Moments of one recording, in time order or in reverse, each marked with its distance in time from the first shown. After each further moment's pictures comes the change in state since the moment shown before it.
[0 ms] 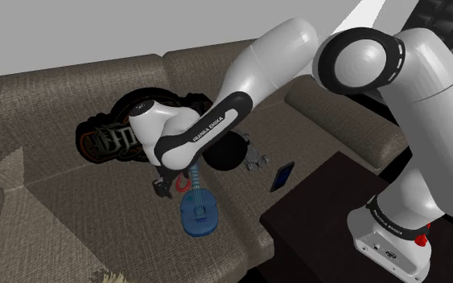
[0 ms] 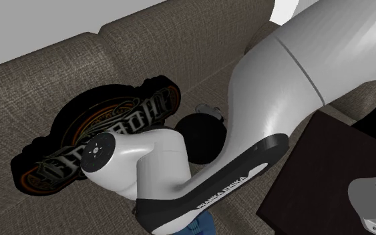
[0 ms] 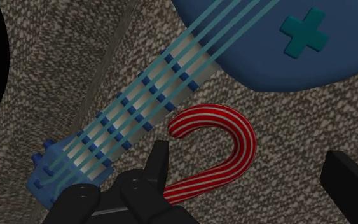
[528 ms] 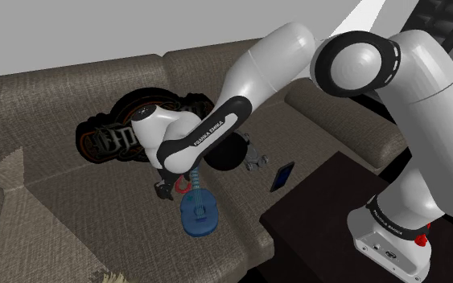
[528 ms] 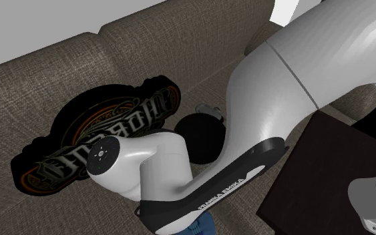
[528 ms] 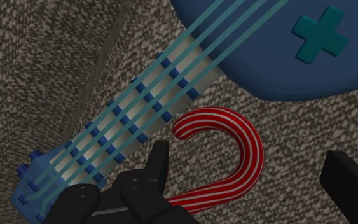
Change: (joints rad) arm 0.002 0.018 -0.007 -0.007 -0.008 0.024 0.004
